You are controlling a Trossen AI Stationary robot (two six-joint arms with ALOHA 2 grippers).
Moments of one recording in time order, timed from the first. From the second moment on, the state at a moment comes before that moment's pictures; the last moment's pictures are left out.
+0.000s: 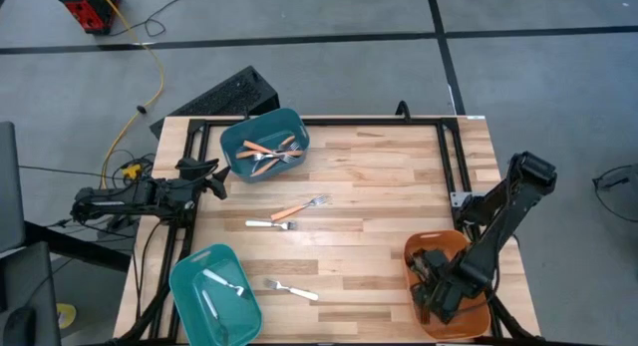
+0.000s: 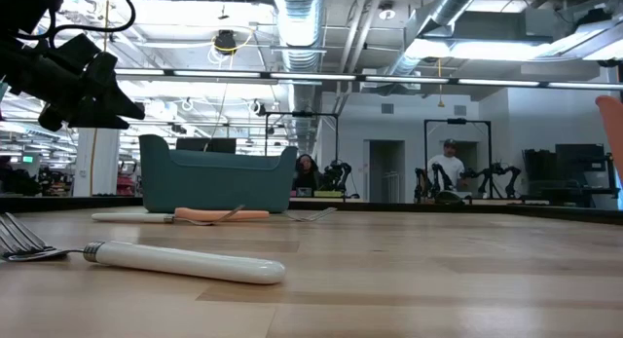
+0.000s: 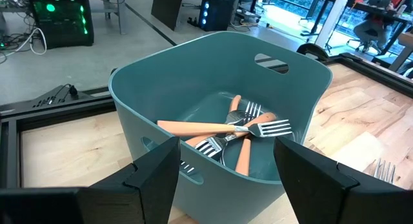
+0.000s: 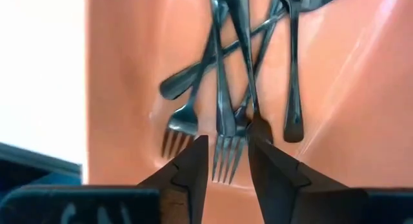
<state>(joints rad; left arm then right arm) -0.01 0.04 0.21 -0.65 -0.88 -0.58 0.93 1.49 1.04 -0.98 -0.10 2.16</state>
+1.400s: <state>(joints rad) -0.01 0.04 0.21 -0.66 -0.83 -0.59 0.07 1.42 1.04 -0.04 0.29 0.10</state>
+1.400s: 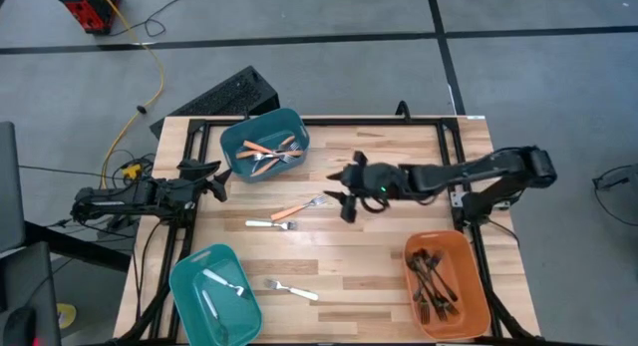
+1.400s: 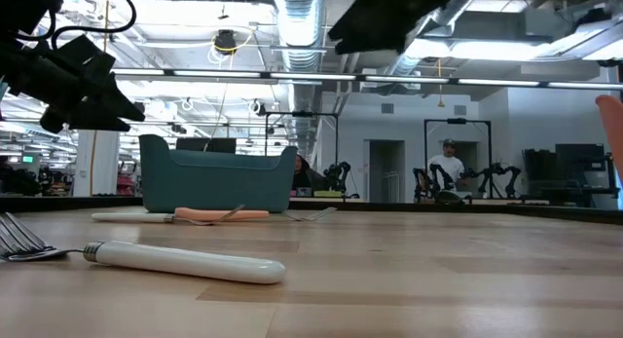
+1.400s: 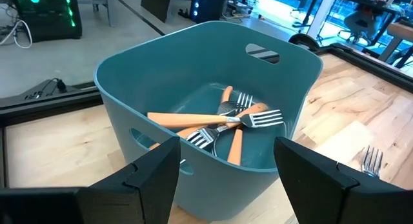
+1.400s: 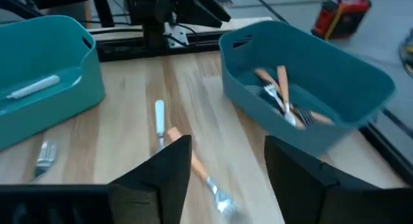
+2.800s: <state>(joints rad) -0.01 0.04 0.21 -0.66 -0.83 -0.61 -0.12 2.02 1.26 0.07 -0.11 -0.37</state>
